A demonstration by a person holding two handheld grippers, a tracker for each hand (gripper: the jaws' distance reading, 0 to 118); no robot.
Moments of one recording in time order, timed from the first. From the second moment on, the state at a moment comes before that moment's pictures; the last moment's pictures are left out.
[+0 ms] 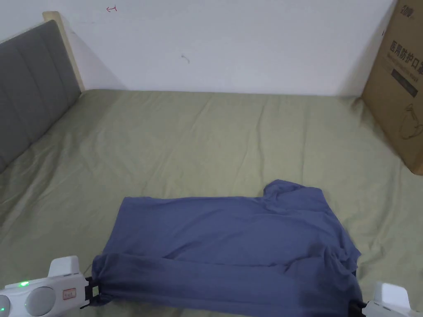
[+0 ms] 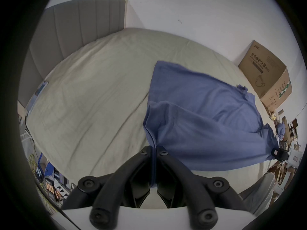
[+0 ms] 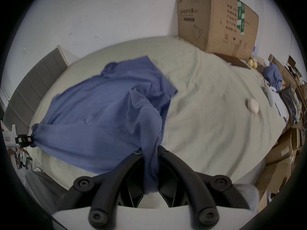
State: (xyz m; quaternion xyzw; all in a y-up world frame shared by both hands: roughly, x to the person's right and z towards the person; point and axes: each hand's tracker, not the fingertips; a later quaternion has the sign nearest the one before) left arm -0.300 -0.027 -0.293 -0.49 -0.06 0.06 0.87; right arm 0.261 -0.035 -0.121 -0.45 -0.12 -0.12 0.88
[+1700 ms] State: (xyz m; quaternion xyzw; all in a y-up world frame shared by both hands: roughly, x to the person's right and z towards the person) left arm -0.211 0.042 -0.497 -0.38 -0.09 0.00 0.92; right arm 0.228 0.148 -0.236 -0.14 -0.11 0.03 0.98
